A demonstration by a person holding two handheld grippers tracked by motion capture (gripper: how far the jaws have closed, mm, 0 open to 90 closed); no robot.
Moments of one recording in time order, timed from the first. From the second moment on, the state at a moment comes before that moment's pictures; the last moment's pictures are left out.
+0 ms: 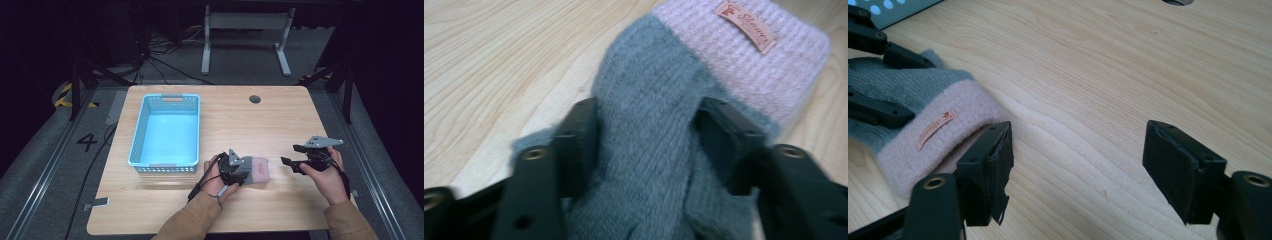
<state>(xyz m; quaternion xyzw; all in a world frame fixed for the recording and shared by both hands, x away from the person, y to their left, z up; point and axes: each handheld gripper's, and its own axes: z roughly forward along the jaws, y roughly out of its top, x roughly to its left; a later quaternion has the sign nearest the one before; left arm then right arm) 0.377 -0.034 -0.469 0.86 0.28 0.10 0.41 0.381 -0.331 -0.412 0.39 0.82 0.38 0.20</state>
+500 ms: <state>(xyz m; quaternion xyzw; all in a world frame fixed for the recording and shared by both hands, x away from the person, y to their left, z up) 0.373 -0.029 -0.450 0.86 0.27 0.09 0.42 0.384 -0.335 -0.411 0.39 0.81 0.38 0.20</state>
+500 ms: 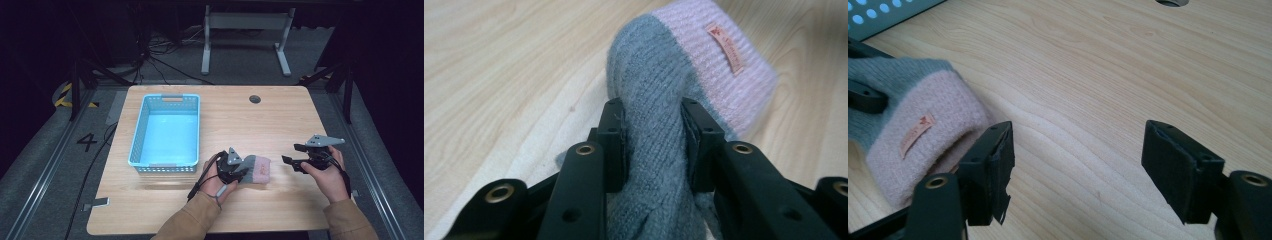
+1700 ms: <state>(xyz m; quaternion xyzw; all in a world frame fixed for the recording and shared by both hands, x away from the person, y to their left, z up) 0.390 0.082 -0.367 0.83 0.31 0.13 0.45 0.398 -0.324 -0.422 0.38 0.83 0.37 0.18</state>
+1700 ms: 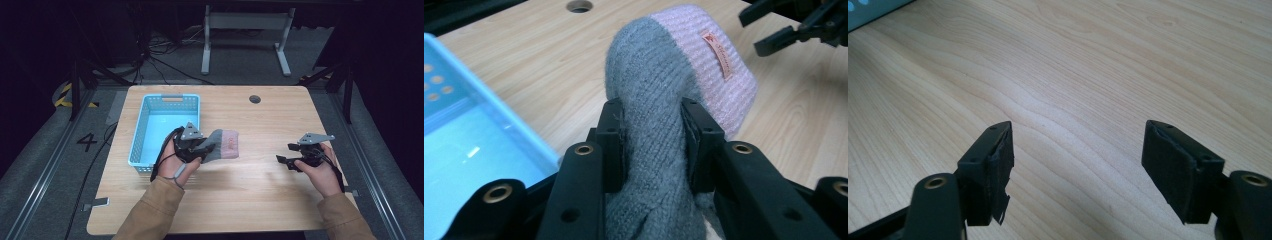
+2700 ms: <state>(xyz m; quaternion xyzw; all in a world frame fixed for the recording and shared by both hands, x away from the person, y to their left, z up) 0.431 0.171 -0.366 0.81 0.37 0.16 0.44 0.385 -0.335 -0.429 0.40 0.82 0.36 0.18</state>
